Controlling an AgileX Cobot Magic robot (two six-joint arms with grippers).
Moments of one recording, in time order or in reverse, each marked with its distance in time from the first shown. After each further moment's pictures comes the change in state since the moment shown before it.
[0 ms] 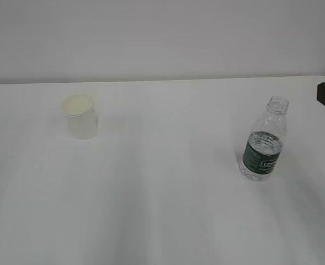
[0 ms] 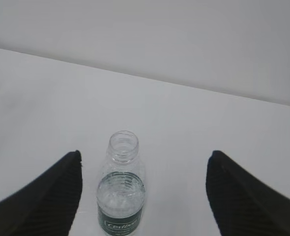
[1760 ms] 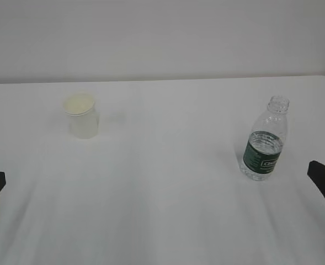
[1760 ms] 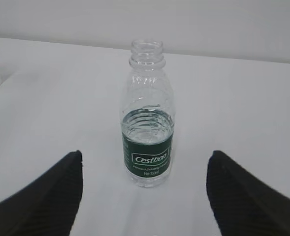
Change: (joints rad) left arm -0.417 0.457 0.563 -0.126 -1.113 -0.069; right arm 0.000 0.055 0.472 -0.220 -0.609 0.287
